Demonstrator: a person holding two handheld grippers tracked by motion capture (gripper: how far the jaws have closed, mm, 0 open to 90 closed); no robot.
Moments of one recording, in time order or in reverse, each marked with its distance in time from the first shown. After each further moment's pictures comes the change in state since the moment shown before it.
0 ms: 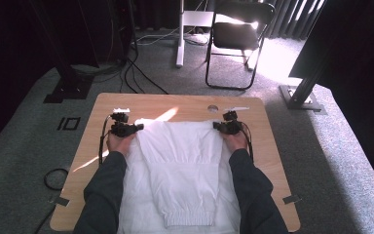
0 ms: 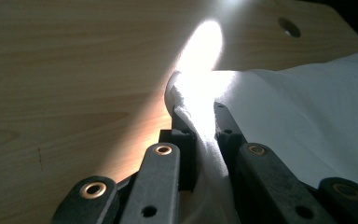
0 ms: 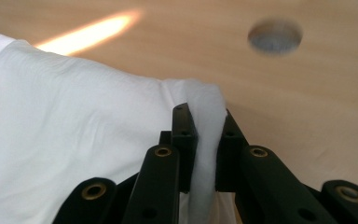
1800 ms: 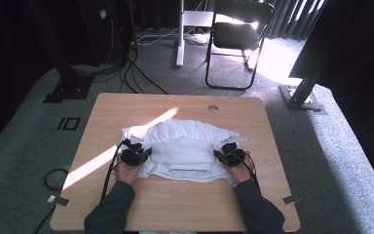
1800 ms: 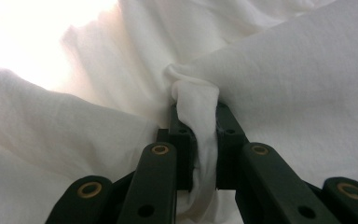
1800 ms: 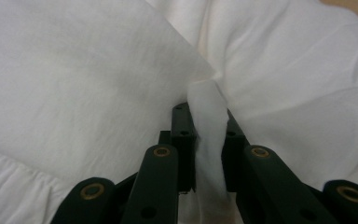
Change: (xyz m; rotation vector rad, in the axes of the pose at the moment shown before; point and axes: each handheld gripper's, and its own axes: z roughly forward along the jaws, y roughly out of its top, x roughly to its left) left arm -0.058 -0.087 -0.001 0.107 0.123 0.217; right arm 0.042 -0.093 -0.035 0.083 -0.036 -0.196
